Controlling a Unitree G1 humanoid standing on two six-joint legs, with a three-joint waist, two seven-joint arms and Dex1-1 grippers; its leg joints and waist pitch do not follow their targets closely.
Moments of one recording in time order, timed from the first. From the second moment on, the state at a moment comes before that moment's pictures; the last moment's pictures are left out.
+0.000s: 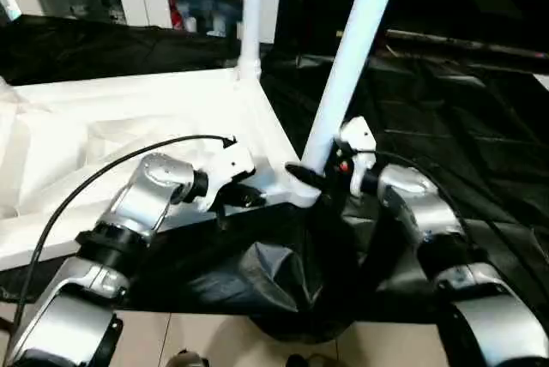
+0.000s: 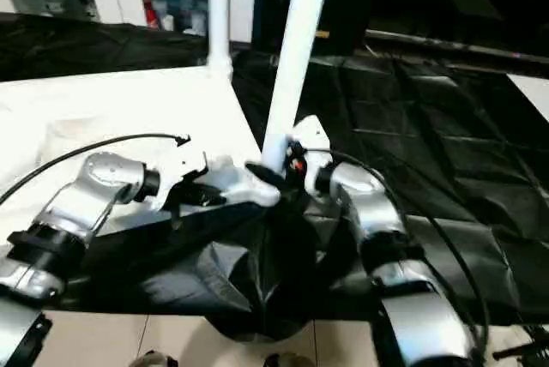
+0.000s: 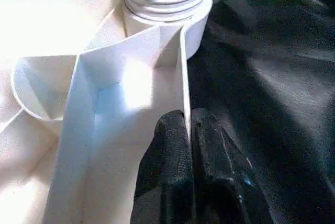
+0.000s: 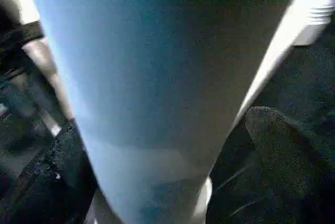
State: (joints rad) left arm -0.64 0.41 -0.31 0.50 0.05 0.27 -1.18; right arm -0.65 -0.22 0.06 0.80 0.11 -0.05 0.96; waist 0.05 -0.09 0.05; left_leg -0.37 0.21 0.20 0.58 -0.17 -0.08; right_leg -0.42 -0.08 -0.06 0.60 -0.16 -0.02
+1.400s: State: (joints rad) left arm -0.60 0.44 -0.32 0.46 0.03 0.25 -1.26; right arm -0.55 -0.29 0.13 0.68 0.12 0.03 1.12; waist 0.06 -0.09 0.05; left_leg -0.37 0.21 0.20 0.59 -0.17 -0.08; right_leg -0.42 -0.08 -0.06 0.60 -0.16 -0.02
